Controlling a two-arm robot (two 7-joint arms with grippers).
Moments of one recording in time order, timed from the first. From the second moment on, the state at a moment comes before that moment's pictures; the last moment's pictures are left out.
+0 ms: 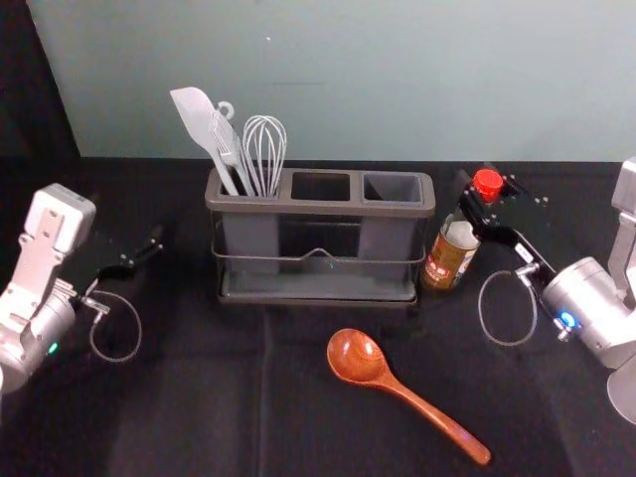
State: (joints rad) left arm -0.20 0.60 0.45 -1.41 -0.25 -0.12 0.03; right arm 0.21 0.32 -0.19 -1.35 0.44 -0.19 0.41
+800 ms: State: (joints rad) left arm -0.20 0.60 0.45 -1.41 -0.25 -0.12 0.03; right arm 0.15 0.34 -0.17 -1.51 0.39 -0.19 0.38
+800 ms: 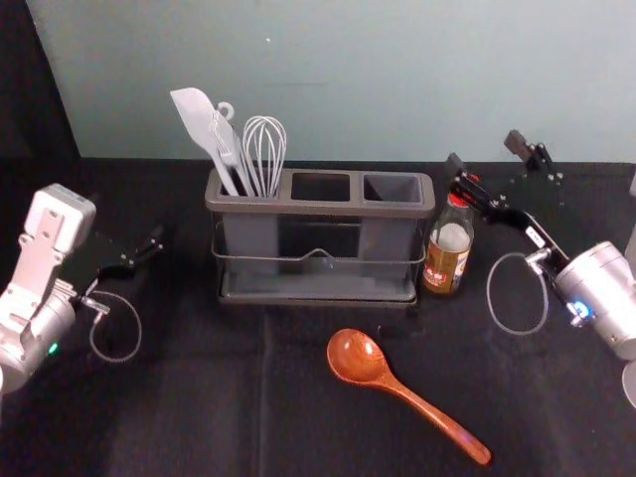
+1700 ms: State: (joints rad) left arm -0.20 0.60 0.45 -1.41 -0.25 -0.12 0.03; right arm 0.12 0.30 -0.36 -1.70 0.22 0.07 0.29
